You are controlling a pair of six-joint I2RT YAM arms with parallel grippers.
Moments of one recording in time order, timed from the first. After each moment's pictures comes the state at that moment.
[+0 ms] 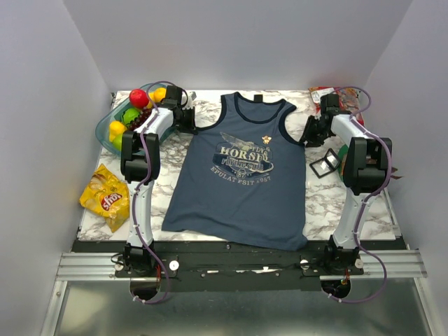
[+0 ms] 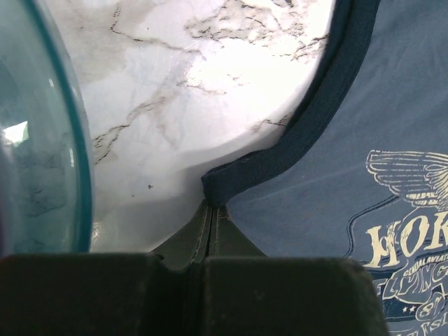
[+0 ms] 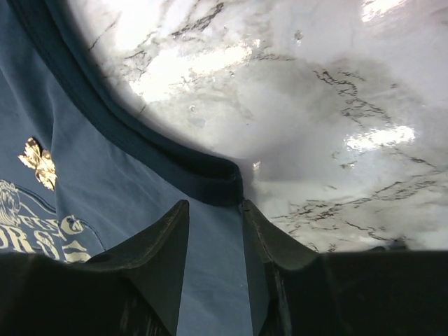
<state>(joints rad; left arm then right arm) -0.13 2.37 1.95 -0.55 0.37 -0.13 -0.02 2.07 1.57 -0.59 -0.16 0.34</state>
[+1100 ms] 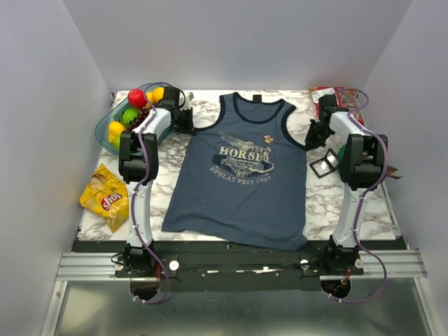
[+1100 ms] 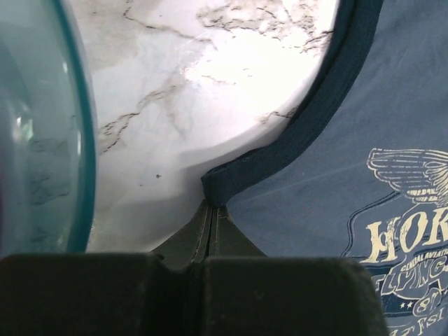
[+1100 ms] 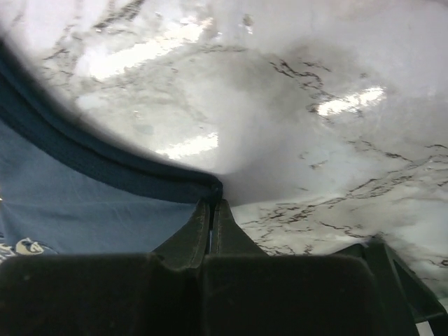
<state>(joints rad) -0.12 2.36 1.92 -0.54 0.38 -0.14 -0.02 2.17 1.67 -0.73 -0.07 0.34</state>
